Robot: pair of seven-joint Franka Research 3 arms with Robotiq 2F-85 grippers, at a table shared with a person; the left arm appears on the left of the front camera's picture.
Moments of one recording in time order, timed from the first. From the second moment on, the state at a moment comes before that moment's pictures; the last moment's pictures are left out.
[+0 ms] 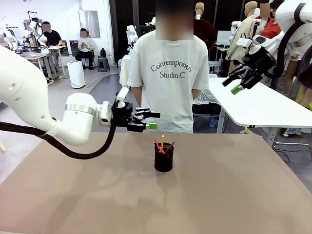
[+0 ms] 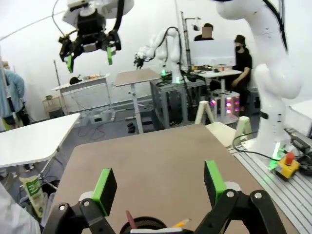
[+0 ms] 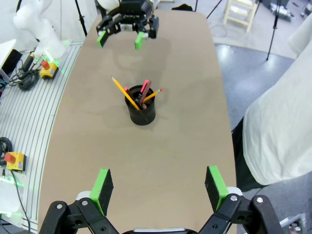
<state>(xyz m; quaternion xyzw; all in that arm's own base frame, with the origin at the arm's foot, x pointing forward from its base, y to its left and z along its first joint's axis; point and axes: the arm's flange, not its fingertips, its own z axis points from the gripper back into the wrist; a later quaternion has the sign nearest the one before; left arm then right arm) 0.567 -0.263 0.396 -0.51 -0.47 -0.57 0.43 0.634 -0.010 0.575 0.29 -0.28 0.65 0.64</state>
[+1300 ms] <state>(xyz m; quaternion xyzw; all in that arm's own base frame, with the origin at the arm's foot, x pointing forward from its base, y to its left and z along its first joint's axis) 0.619 -0.104 0.511 -0.26 -0.29 -0.69 0.61 0.634 -0.010 0.575 0.29 -0.28 0.65 0.64</state>
